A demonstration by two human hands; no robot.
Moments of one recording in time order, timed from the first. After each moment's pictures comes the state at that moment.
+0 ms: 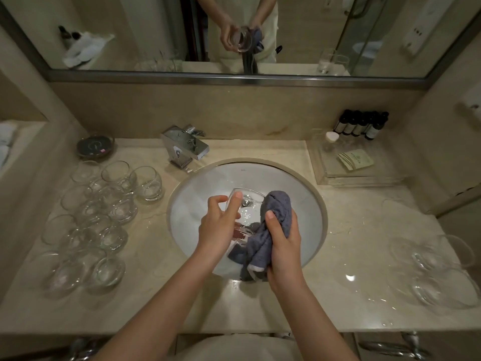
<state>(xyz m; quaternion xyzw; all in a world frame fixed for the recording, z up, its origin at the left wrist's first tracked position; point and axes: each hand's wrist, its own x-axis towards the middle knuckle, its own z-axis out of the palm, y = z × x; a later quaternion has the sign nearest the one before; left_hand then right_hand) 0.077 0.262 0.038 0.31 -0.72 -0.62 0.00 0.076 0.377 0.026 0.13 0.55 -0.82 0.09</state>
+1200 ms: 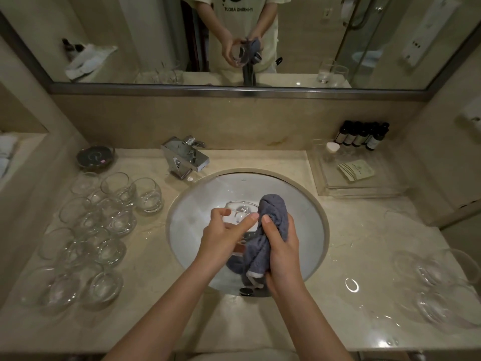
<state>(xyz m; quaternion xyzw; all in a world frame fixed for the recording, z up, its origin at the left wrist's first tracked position) 0.068 0.258 0.035 0.28 -0.72 -0.63 -0.04 0.059 0.372 0.033 0.12 0.54 -0.82 0.10</state>
